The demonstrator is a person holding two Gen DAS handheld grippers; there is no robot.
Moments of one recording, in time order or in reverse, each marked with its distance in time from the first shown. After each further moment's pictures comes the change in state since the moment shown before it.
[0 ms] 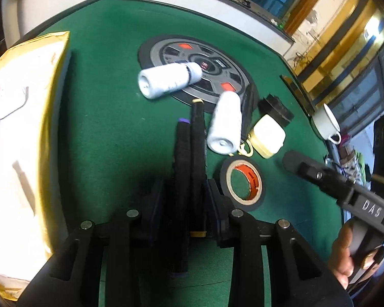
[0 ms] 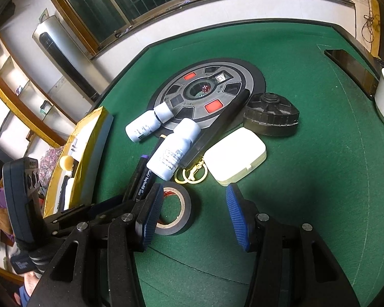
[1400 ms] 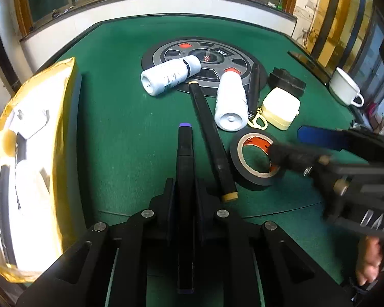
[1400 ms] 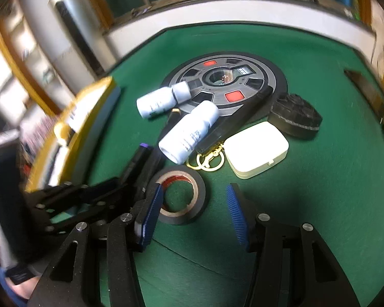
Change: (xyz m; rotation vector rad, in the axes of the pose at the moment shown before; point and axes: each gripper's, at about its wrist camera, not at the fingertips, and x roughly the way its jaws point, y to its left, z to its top) left arm -0.002 -0.021 -0.030 0.179 -0.053 0.211; right arm 0.016 0.036 -0.019 -0.222 0.044 -0.091
